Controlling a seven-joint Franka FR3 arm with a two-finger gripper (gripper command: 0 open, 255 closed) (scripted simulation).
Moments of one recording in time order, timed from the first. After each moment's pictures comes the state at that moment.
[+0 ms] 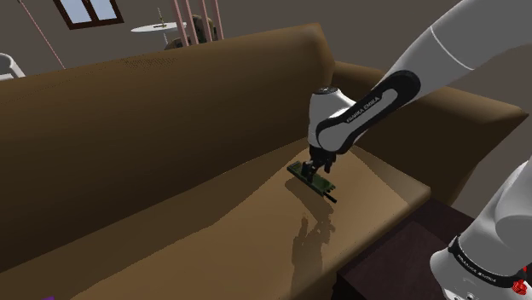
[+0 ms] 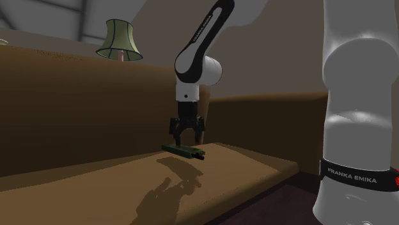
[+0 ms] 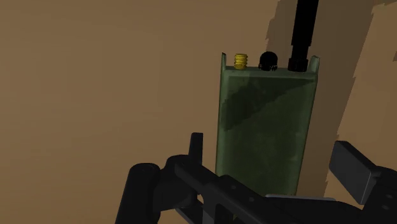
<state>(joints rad) -0.01 0.06 0.14 -2.45 0.03 2.47 0.21</state>
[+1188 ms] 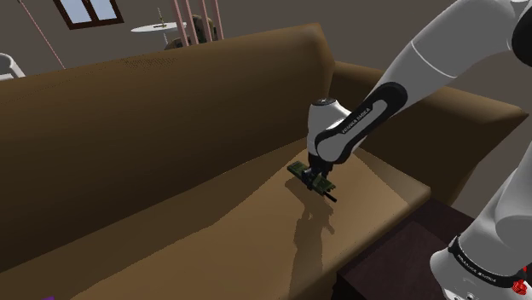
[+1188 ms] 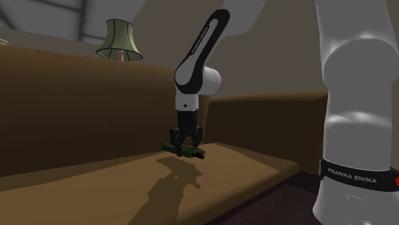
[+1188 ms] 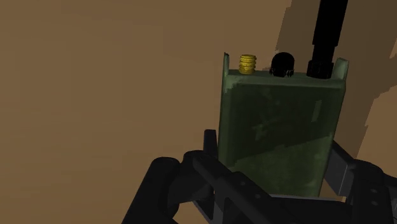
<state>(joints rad) -0.01 0.14 0.14 -2.46 0.01 2.57 0.22</state>
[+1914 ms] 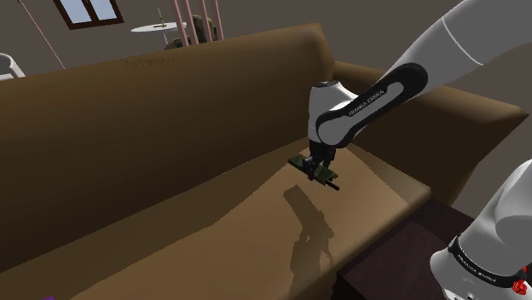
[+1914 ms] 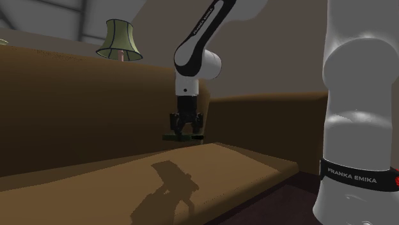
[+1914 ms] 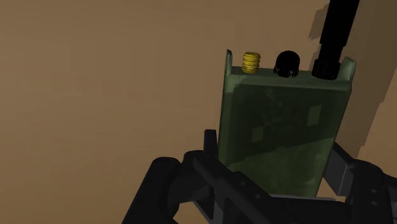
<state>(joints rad) -0.01 0.01 0.15 -2.44 0.04 2.42 0.21</state>
